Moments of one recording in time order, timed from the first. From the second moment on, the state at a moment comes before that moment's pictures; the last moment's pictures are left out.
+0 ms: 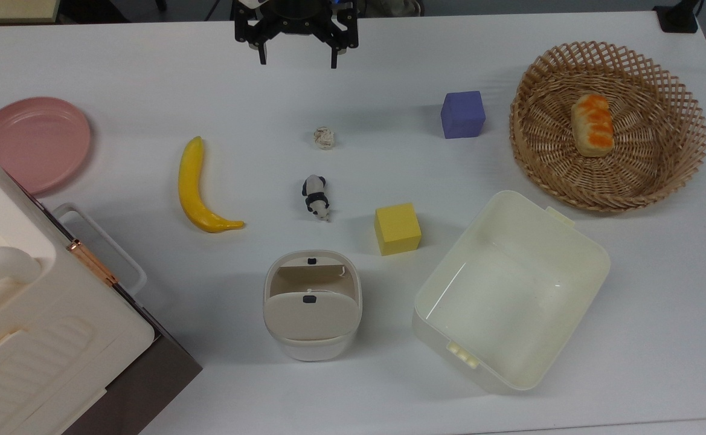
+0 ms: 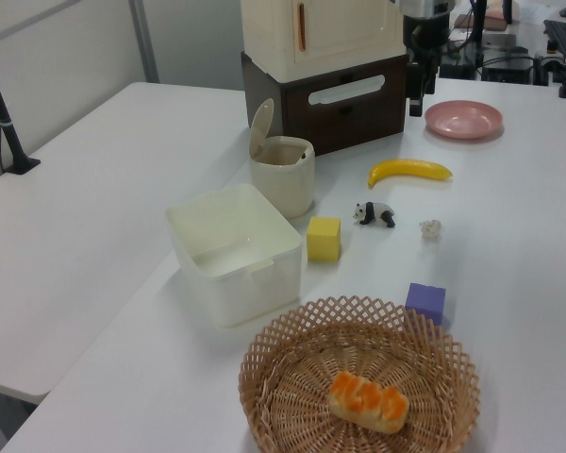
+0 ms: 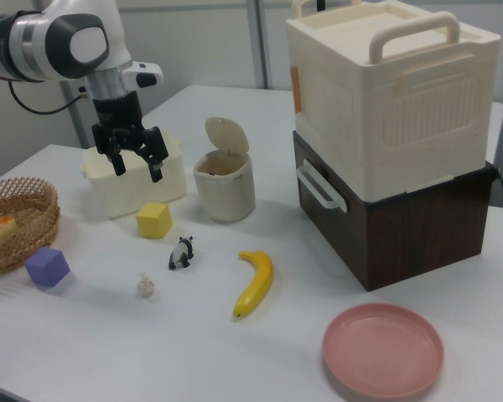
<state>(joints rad) 0.08 0.03 0.01 -1.70 -0.05 1.71 0.10</state>
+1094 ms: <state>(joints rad) 0.10 0.13 0.08 -1.91 -0.05 1.90 0.08</state>
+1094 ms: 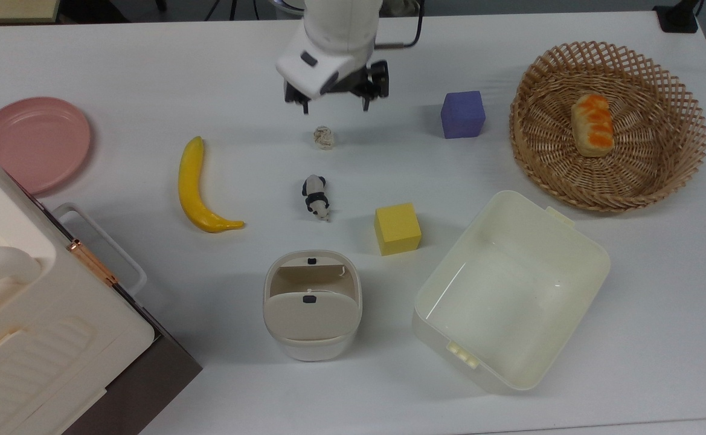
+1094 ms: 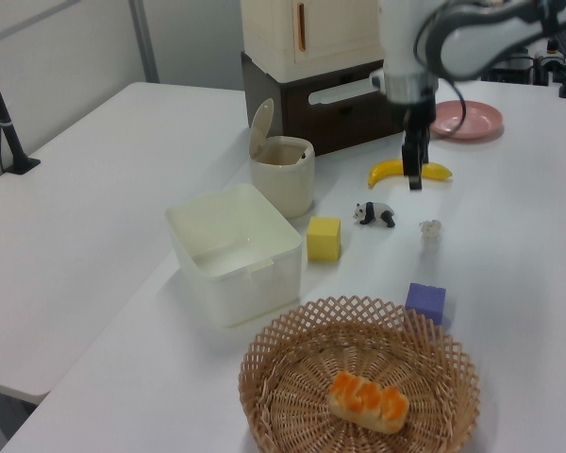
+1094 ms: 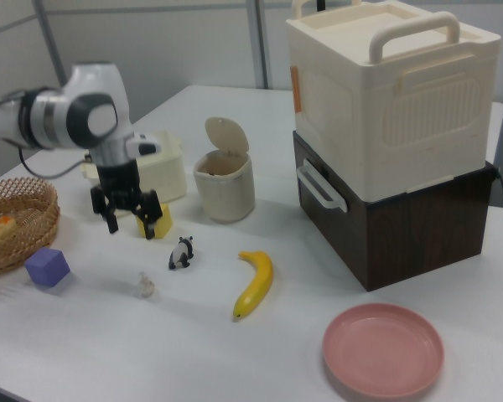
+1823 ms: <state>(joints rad) 0.12 0.22 0.08 -2.08 -0.09 2.14 0.07</state>
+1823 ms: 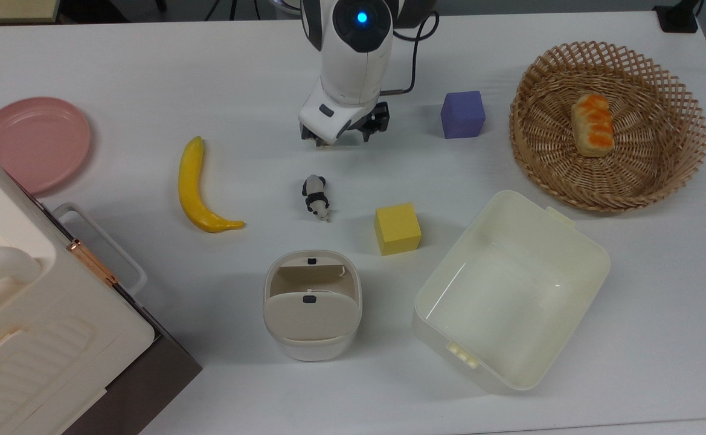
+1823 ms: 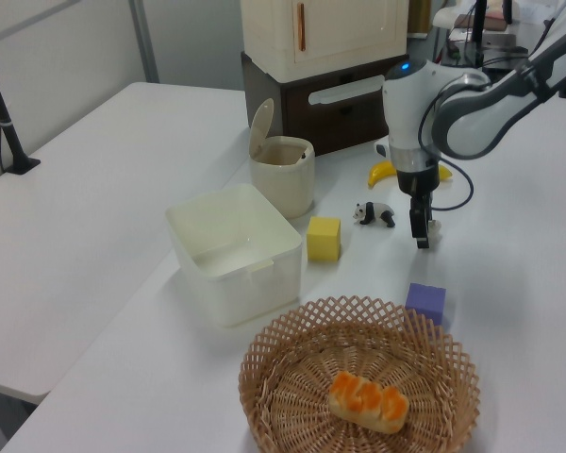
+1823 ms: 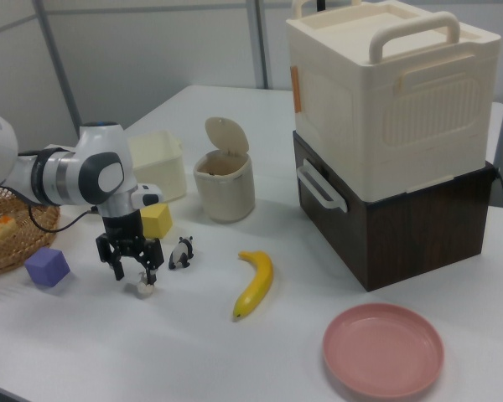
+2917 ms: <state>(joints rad) 0.08 0.18 0.07 -1.77 -0.05 2.10 -0.01</state>
